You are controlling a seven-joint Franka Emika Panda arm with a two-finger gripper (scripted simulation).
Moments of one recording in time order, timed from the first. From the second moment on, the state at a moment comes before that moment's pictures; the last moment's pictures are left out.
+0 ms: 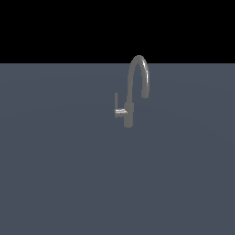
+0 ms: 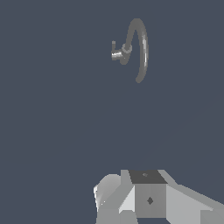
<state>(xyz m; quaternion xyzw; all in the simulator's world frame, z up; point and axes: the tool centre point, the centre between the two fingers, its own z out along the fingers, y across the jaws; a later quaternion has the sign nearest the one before) -0.245 -0.007 0.492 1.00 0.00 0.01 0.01</state>
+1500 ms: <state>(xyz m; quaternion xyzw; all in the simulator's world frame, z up) -0.239 0.003 0.529 0.99 -0.06 0.08 0.00</state>
